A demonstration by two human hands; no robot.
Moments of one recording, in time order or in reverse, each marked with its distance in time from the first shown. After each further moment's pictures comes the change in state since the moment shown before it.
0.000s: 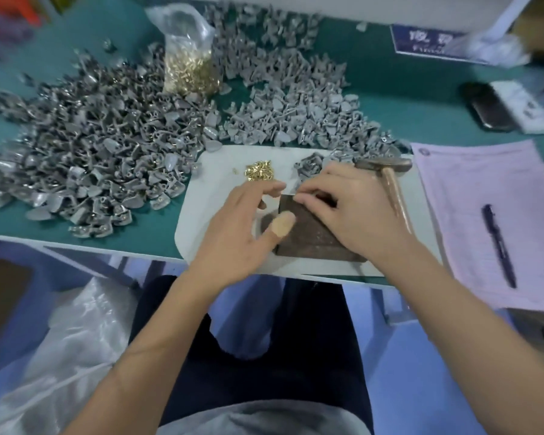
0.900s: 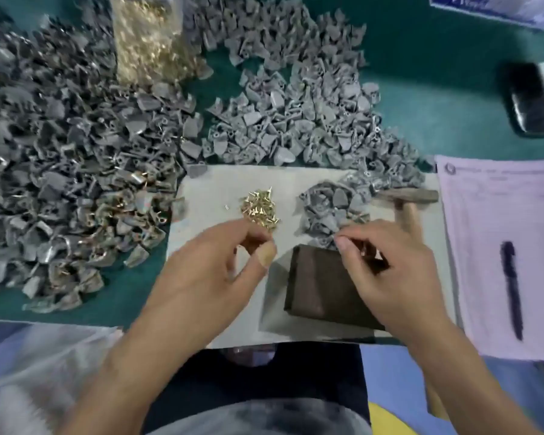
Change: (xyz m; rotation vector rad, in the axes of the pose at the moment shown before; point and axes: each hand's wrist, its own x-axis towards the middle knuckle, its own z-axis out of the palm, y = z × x) left_hand 0.046 0.011 -0.057 0.003 -0.204 -0.283; right_hand -0.002 0.005 -0.015 0.015 -0.002 0.387
